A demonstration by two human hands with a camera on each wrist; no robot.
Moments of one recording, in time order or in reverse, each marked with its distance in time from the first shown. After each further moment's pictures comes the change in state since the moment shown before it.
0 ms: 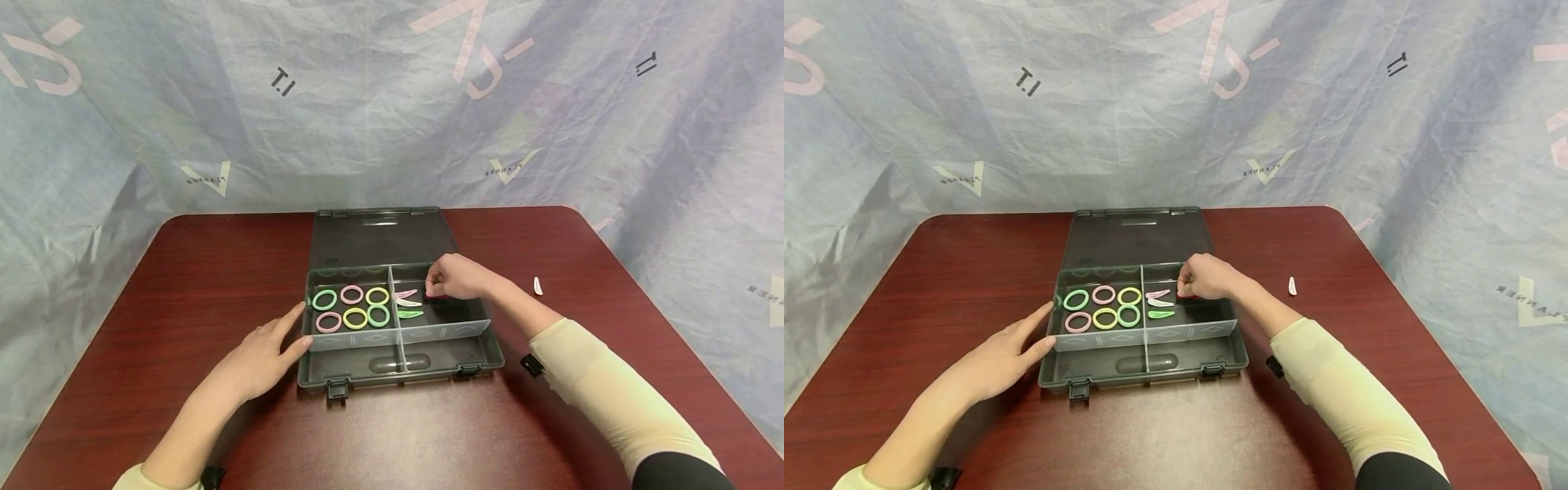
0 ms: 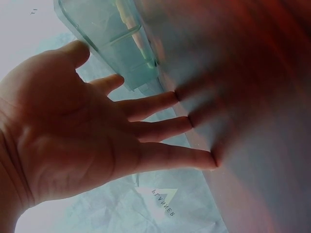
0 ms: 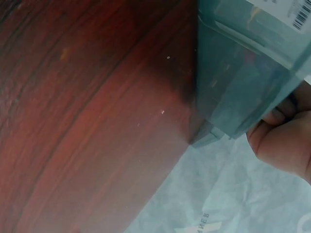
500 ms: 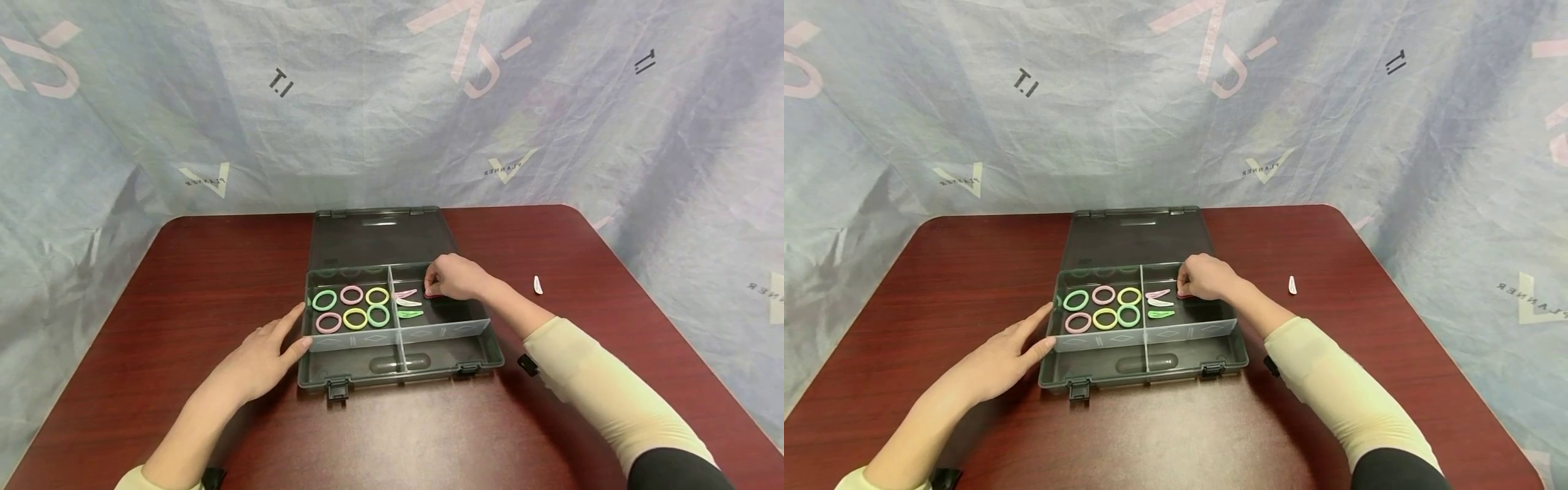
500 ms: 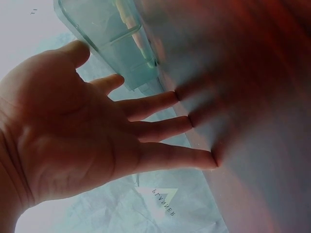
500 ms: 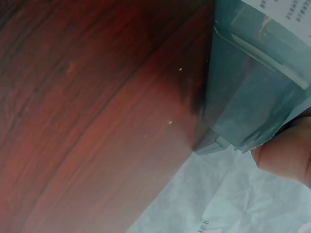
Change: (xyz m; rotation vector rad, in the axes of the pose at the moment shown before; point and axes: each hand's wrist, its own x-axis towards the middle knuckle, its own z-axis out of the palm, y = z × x) left_hand 0.000 0.001 -0.001 0.002 -0.011 -0.014; right_hand 0.005 -0.002 0.007 -0.151 0.056 0.075
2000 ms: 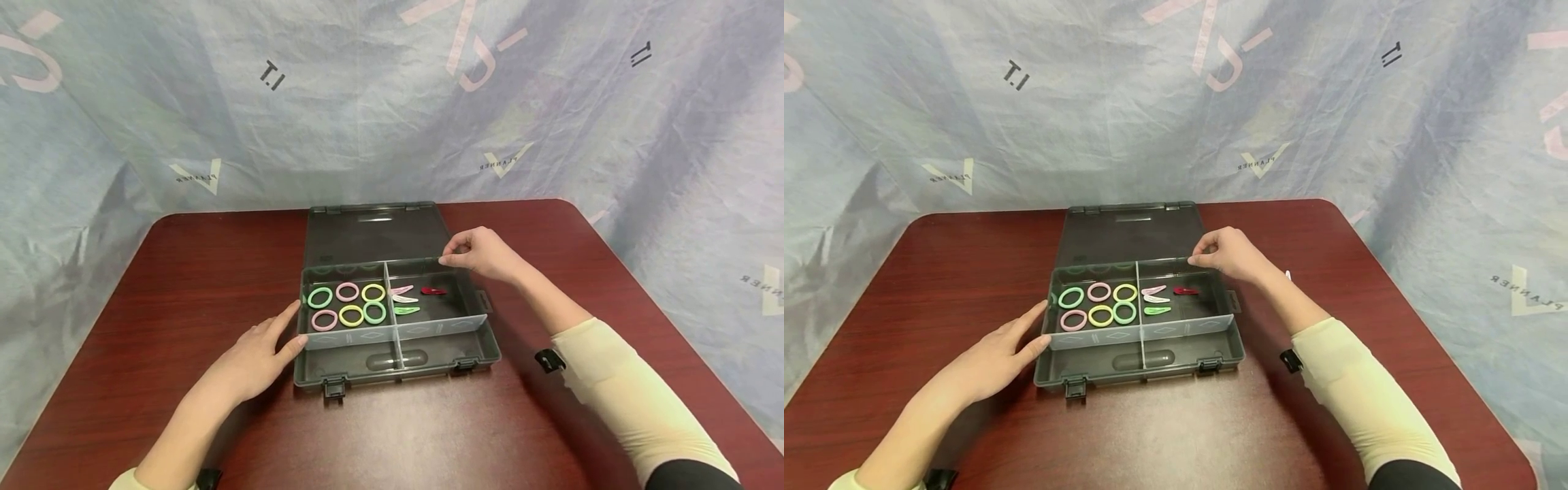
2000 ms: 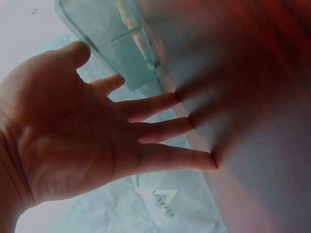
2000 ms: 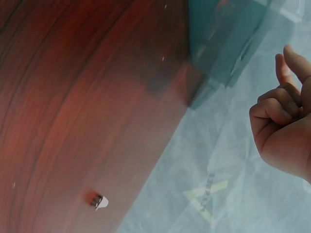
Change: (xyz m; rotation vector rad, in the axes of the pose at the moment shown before) left_hand 0.002 -0.003 0.001 0.016 -0.001 0.013; right_hand -0.031 0.026 -0.036 0.301 0.244 0.066
